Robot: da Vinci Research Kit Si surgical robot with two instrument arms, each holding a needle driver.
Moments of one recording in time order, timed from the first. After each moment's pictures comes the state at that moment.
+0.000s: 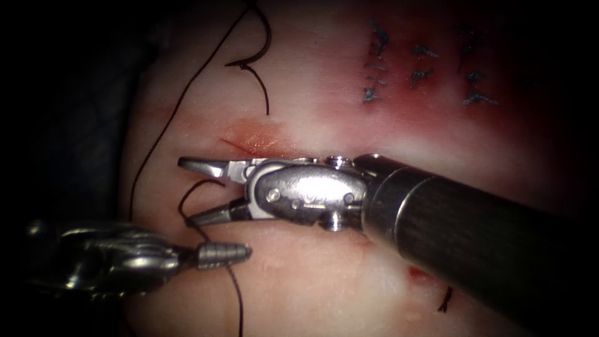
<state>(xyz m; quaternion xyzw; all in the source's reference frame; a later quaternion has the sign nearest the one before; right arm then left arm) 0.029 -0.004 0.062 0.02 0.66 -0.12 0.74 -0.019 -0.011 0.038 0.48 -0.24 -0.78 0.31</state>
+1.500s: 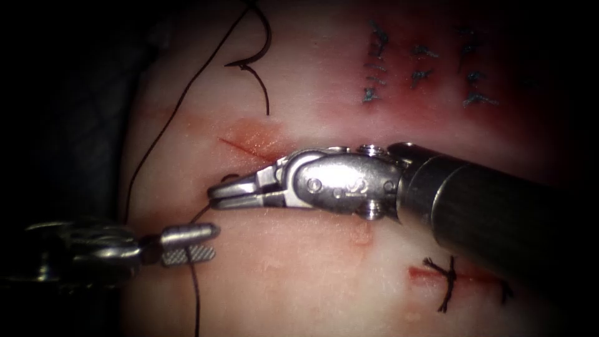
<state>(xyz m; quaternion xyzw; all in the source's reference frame) 0.026 -0.003 0.062 0.02 0.68 -0.12 0.72 -0.017 -0.012 0.039 0.49 -0.27 -0.80 0.21</state>
